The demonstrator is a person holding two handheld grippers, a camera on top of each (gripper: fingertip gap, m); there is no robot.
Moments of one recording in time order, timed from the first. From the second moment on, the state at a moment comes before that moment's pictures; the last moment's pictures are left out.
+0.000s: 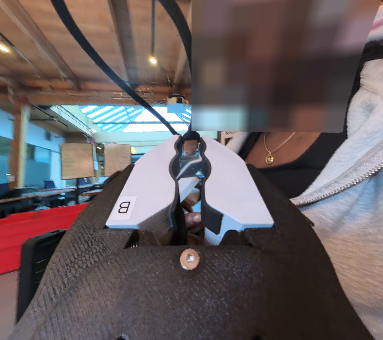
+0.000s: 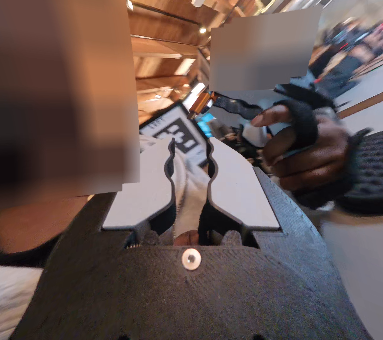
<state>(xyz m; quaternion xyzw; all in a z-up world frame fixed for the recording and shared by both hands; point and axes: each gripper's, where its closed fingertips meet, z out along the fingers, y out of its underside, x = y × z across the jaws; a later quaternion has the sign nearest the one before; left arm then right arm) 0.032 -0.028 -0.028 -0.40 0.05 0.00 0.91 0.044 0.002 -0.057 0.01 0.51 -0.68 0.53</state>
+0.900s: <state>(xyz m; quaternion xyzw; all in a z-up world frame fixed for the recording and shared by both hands) 0.025 0.001 -0.045 -0.48 0.04 0.05 0.88 0.024 -0.005 -0.053 -0.04 0.57 -0.82 0.07</state>
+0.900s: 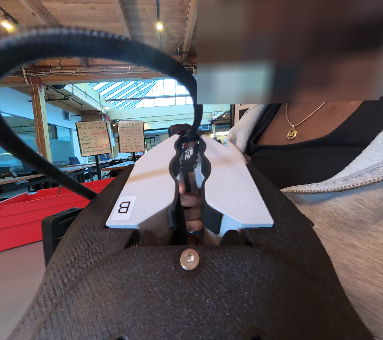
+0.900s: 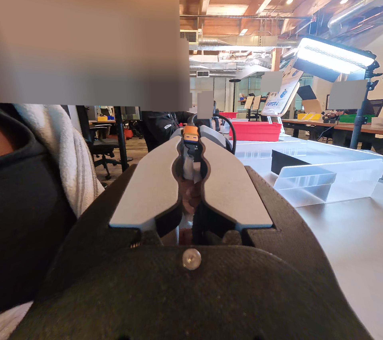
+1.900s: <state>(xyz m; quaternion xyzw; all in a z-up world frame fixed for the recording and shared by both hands) 0.009 0.015 -0.059 -0.55 -0.04 0.06 0.83 0.007 0.014 -0.066 -0.17 0.57 -0.78 -0.19</state>
